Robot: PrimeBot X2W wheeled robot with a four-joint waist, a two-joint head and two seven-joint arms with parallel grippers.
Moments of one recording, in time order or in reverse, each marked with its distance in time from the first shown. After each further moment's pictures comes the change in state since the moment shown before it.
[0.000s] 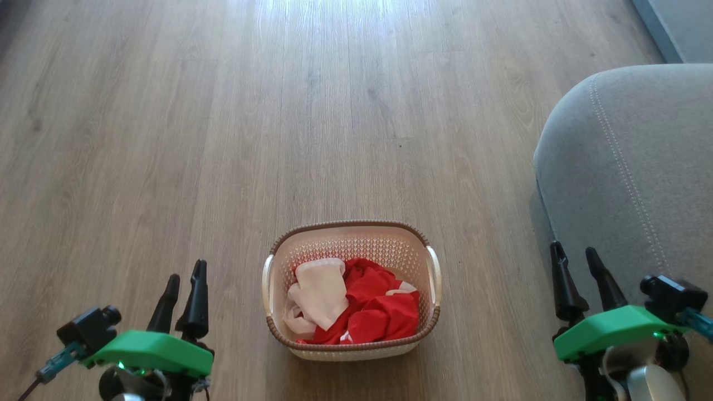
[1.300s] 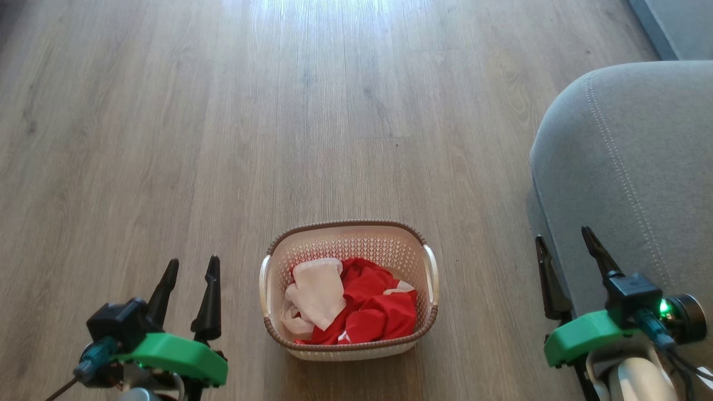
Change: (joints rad) left arm 0.010 0.001 -0.011 -0.041 0.448 -0.009 -0.113; right arm 0.001 0.000 0.010 -0.058 -0.519 0.000 -0.113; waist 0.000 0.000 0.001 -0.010
